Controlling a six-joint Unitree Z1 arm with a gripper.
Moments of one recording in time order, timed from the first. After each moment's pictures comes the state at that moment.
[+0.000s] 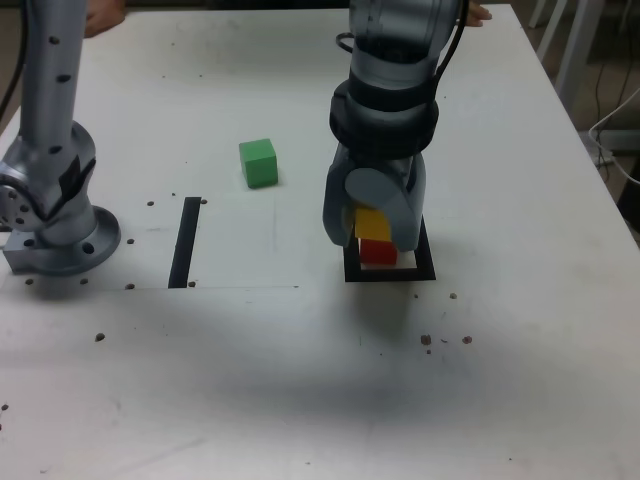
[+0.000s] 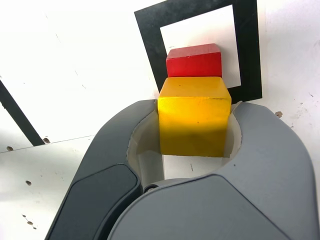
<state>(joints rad) -0.22 1.98 -1.53 1.22 0.09 -0.01</state>
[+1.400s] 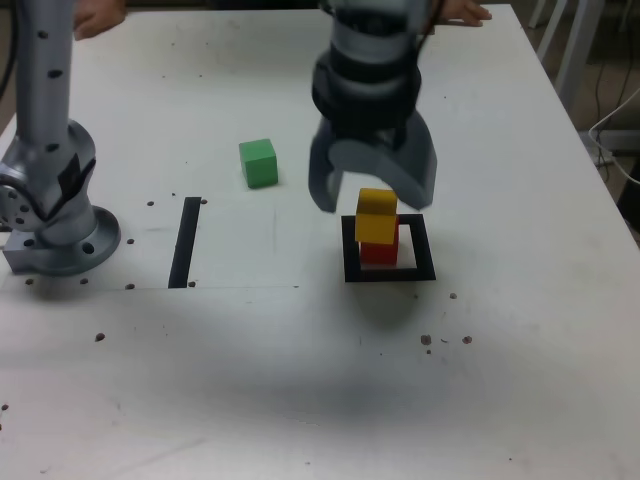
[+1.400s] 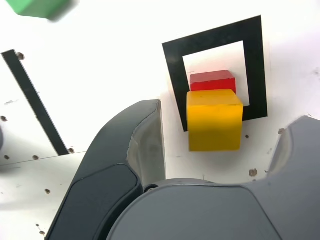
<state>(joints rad) -0.22 1.90 -1.53 1.30 0.19 -0.03</state>
